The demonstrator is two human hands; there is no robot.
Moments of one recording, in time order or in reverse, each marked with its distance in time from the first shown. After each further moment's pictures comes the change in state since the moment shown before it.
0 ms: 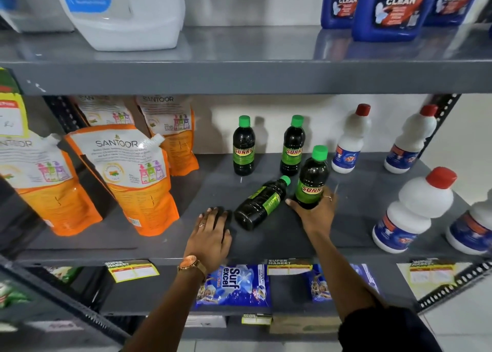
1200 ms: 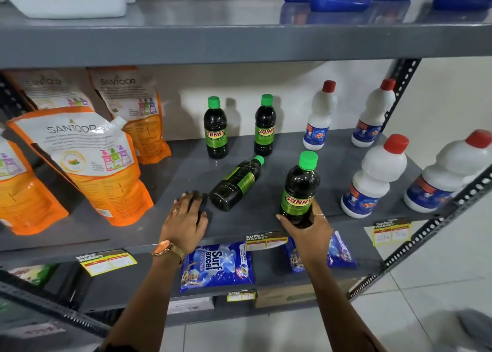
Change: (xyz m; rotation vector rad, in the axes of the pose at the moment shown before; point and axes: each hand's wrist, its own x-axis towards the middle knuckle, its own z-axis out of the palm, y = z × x) left_hand 0.000 0.000 -0.004 -0.040 -0.040 -0.018; right_hand -0.087 0.030 -0.059 -0.077 0.035 -0.069
